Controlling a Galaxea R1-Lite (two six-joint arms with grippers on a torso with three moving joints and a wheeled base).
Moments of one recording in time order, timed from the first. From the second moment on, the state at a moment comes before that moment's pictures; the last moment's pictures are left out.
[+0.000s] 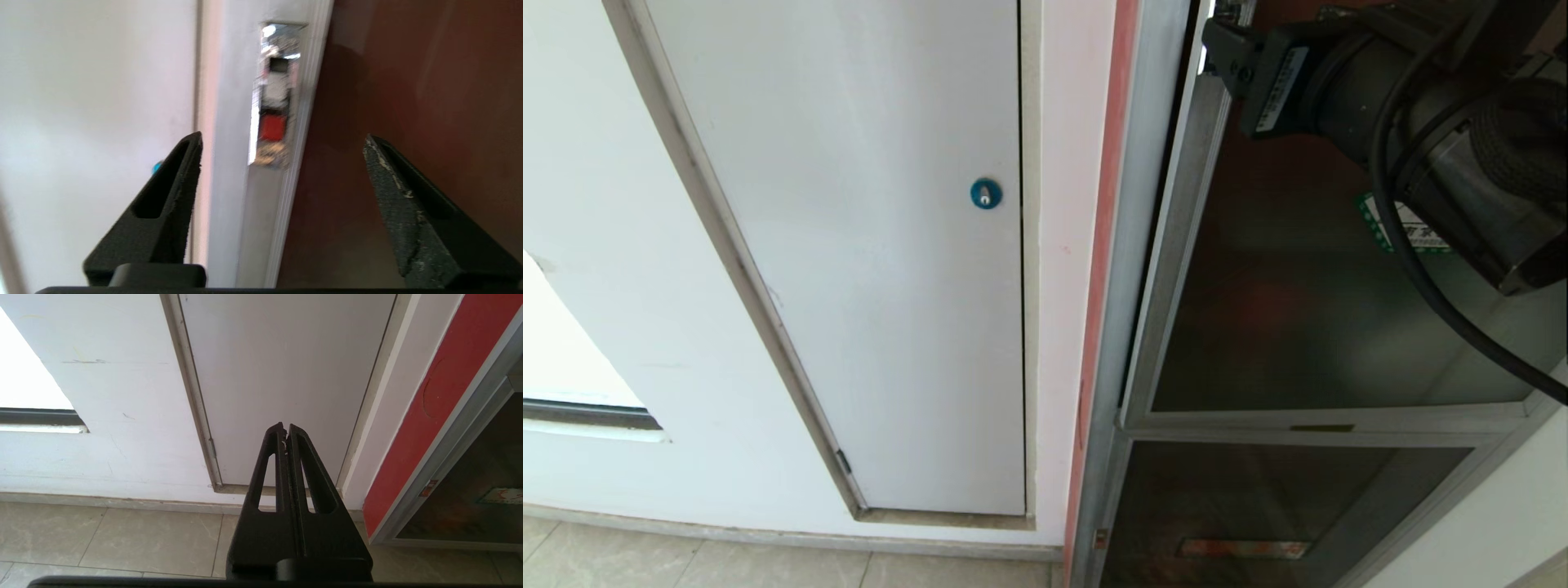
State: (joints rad) left arm -0.01 0.00 0.00 0.00 0.00 0.00; right arm 0.72 1.55 -1.19 -0.87 -0.48 -0.39
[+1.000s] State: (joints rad) left arm -0.01 0.00 0.00 0.00 0.00 0.00; right arm 0.73 1.41 -0.90 -0.92 -0.53 -0.37
